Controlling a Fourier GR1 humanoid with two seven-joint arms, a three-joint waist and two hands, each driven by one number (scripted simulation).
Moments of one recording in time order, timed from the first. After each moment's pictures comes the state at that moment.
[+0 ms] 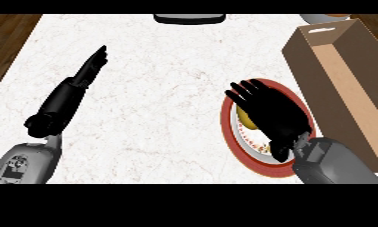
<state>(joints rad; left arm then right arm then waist) -0.21 0.36 -0.11 -1.55 -0.01 -0.10 -0.06 -0.39 -0.43 0.53 -1.71 0.94 0.59 0.23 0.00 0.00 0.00</state>
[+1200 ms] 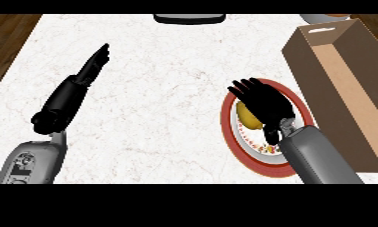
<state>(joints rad) -0.22 0.26 -0.02 -1.55 -0.11 -0.18 -0.06 -0.39 -0.29 0.41 -1.35 1.20 0.45 0.00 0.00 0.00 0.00</state>
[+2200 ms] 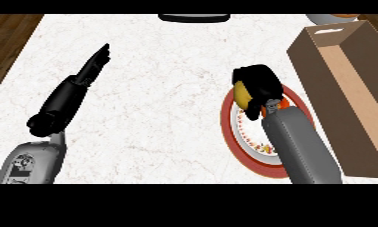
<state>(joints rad) -0.22 0.24 0.00 -1.57 -0.13 -0.22 -0.06 -0.52 -0.09 0.15 -1.09 1.23 0.19 0.10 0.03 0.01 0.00</state>
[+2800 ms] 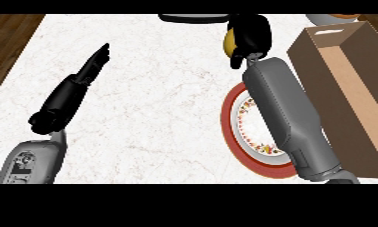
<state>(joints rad) -0.23 0.24 0.01 -1.54 -0.14 -0.23 -0.07 -0.92 -0.04 0.01 -0.82 1.30 -0.04 0.39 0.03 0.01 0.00</state>
